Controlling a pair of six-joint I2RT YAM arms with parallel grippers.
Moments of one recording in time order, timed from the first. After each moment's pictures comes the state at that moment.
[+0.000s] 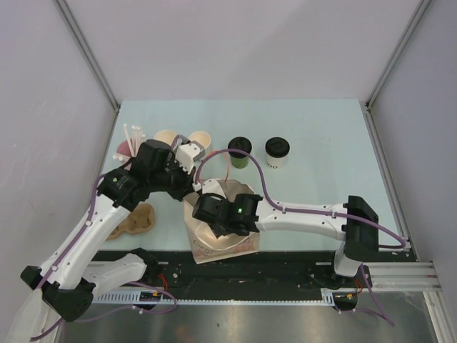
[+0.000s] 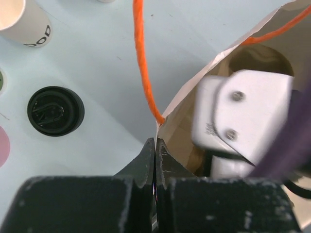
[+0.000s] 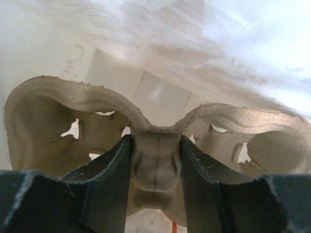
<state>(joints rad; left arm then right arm) -0.55 1.01 1.18 -0.94 0.23 0.11 1.35 1.71 1.47 -0.84 0.39 0.63</state>
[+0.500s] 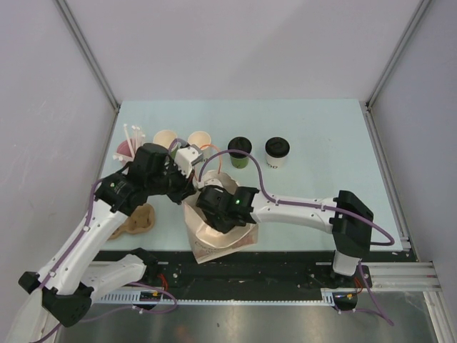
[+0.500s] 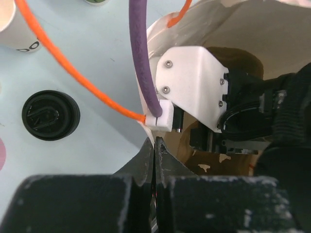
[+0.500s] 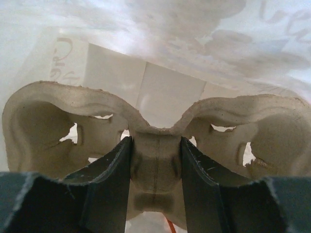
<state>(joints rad) -0.54 0.96 1.14 -0.92 0.30 0.13 1.25 1.75 1.42 -0.78 0.16 0.63</state>
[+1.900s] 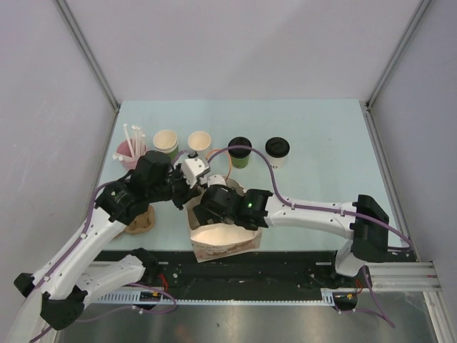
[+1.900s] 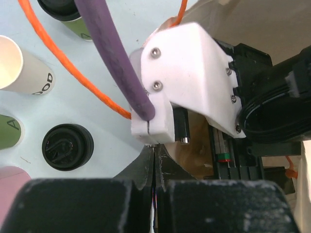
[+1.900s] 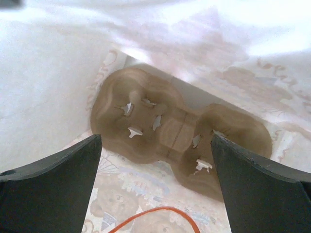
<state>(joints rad) -0.64 0.90 1.08 -0.84 0.27 0.27 1.28 1.65 1.36 -0.68 0.20 0.65</state>
